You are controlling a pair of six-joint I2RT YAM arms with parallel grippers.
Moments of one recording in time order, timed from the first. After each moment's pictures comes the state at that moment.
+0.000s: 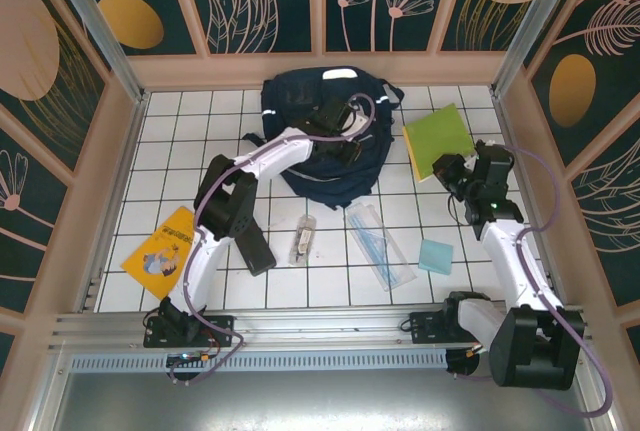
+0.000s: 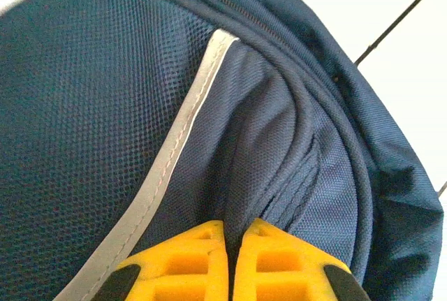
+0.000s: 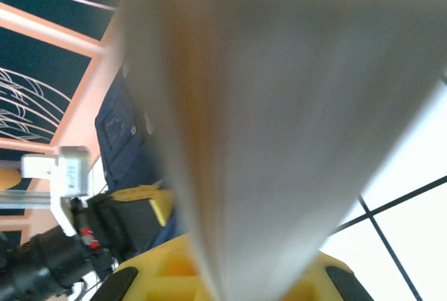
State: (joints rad) left arm -0.67 2.34 2.02 -0.55 0.19 -0.07; right arm -0.05 1.01 0.68 -0.19 -0.32 0.80
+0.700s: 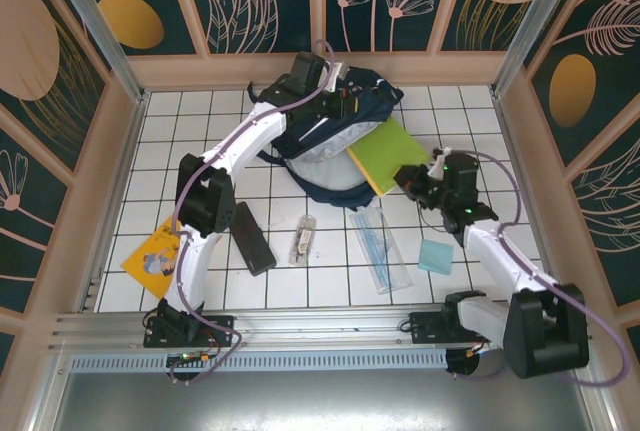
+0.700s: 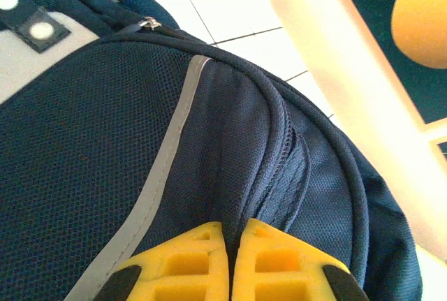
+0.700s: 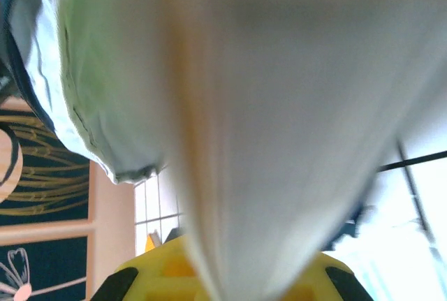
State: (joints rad) left arm -0.55 2.26 2.15 -0.48 0.46 -0.47; right arm 0.20 1.14 0.57 0.07 -0.50 0.95
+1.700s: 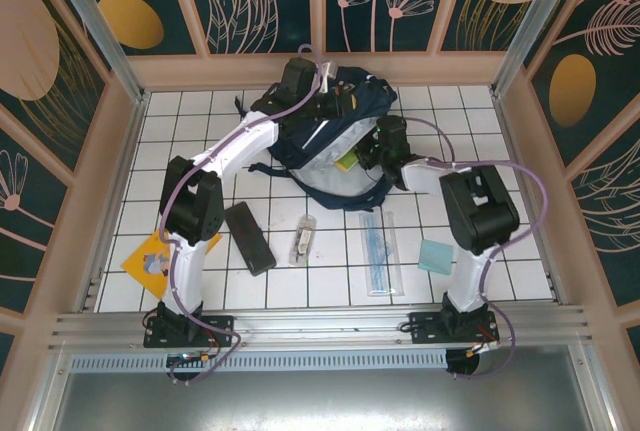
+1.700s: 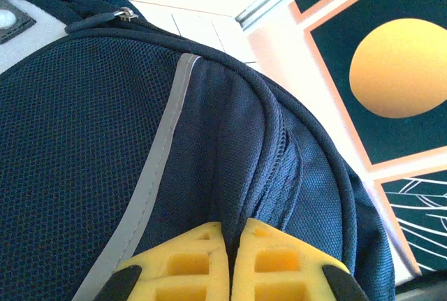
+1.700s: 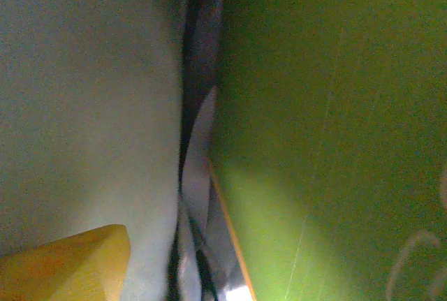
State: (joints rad) left arm -0.54 2.13 1.91 -0.24 0.46 -0.67; right arm 0.40 1.84 1.05 0.31 -0.28 1.18
